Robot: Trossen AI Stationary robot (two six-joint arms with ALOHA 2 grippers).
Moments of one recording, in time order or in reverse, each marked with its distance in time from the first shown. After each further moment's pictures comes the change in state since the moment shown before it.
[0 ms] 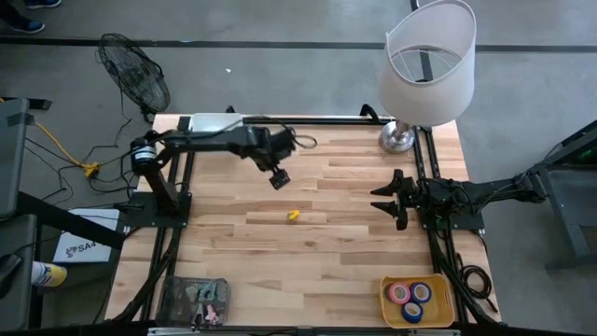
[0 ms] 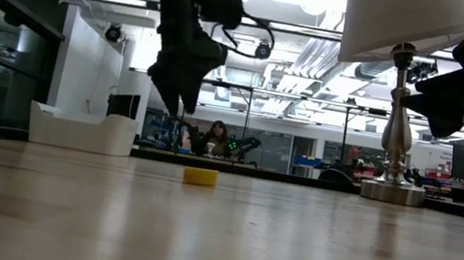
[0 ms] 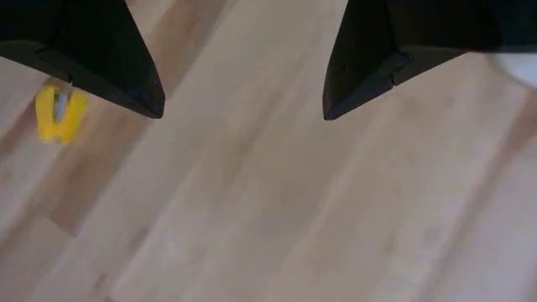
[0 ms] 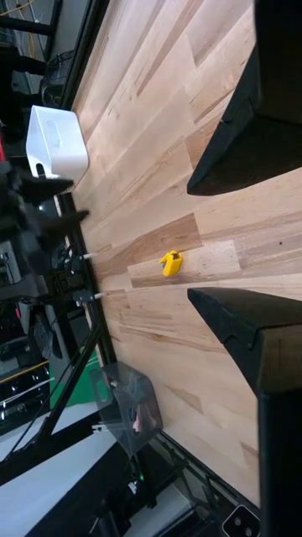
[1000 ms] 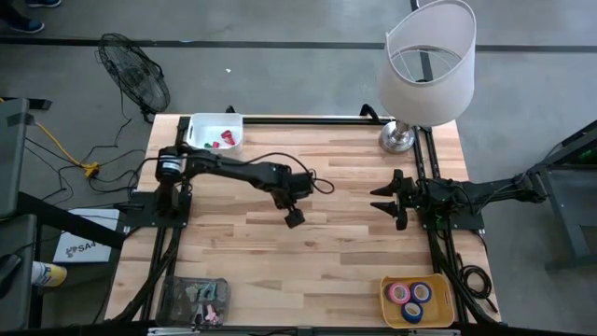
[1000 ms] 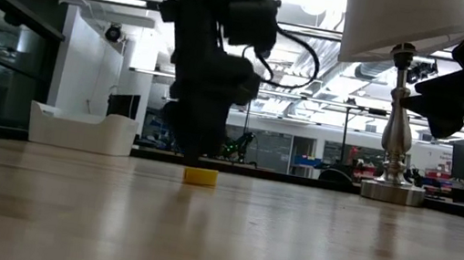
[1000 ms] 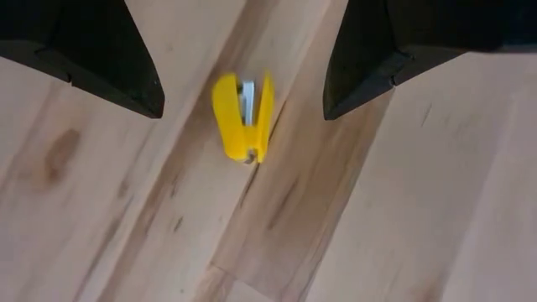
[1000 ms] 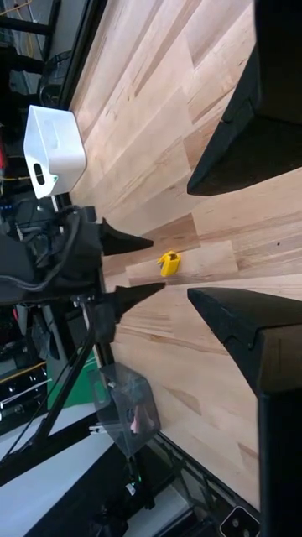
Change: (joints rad) left arm -0.245 0.216 -0.001 0.218 0.213 -0.156; right arm 0.000 0.007 0.000 0.000 0.000 0.000
